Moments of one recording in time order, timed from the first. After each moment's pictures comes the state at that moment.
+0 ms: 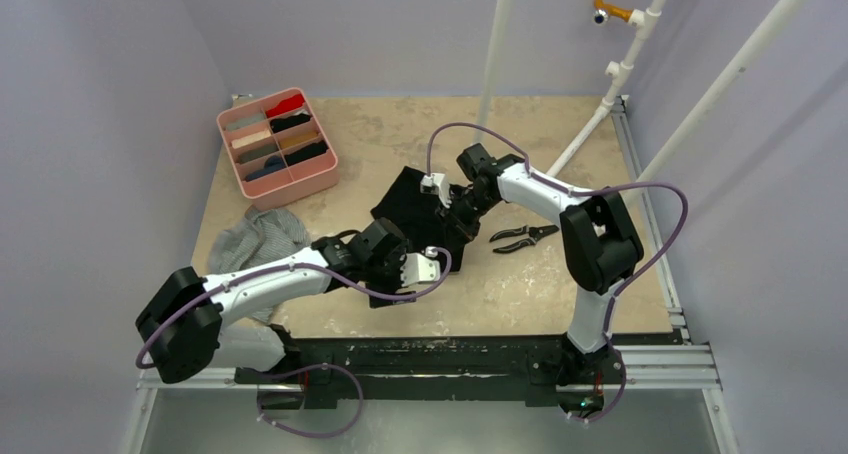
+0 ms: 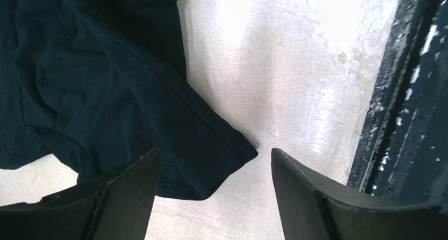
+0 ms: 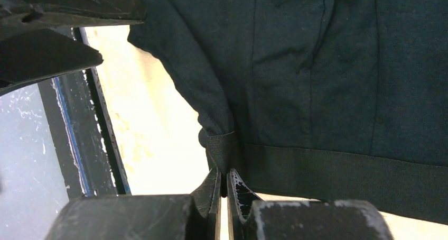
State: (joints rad) left arm -0.87 1.27 0.74 -0.48 0.17 0.56; right arm 0.54 1.87 1.34 -0.81 -0.70 -0.52
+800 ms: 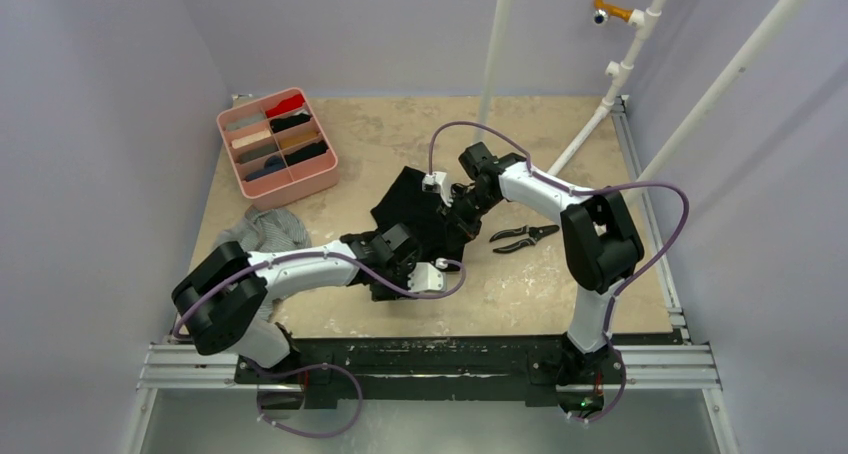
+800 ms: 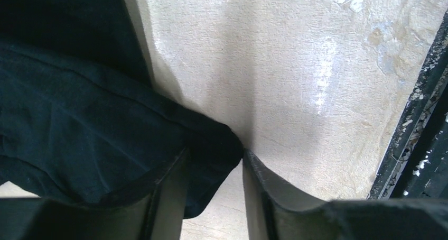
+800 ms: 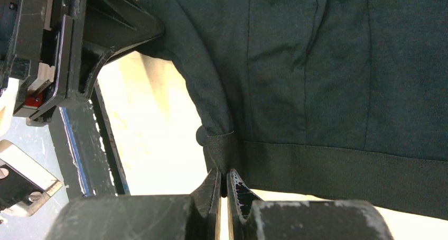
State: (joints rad) left arm -0.91 1.49 0.78 -0.51 0.09 0.63; right arm 0.52 1.88 1.34 -0.82 -0.70 -0.52
